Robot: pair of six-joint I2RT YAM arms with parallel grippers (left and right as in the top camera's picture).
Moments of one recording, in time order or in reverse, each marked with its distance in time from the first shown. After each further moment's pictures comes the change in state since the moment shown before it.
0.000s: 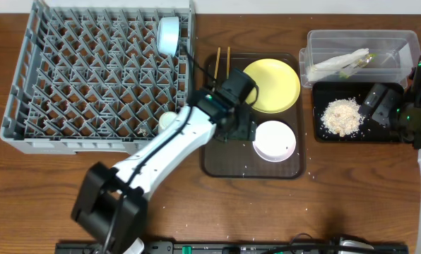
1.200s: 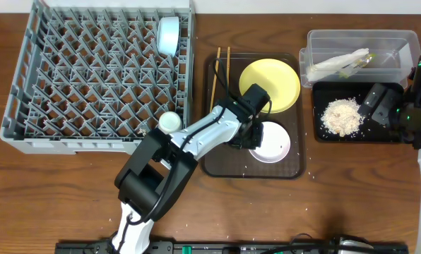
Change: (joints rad) left arm -0.044 0.286 -0.006 0.194 0.103 -0.021; right arm 0.000 0.000 0.000 -0.001 -0.006 0.000
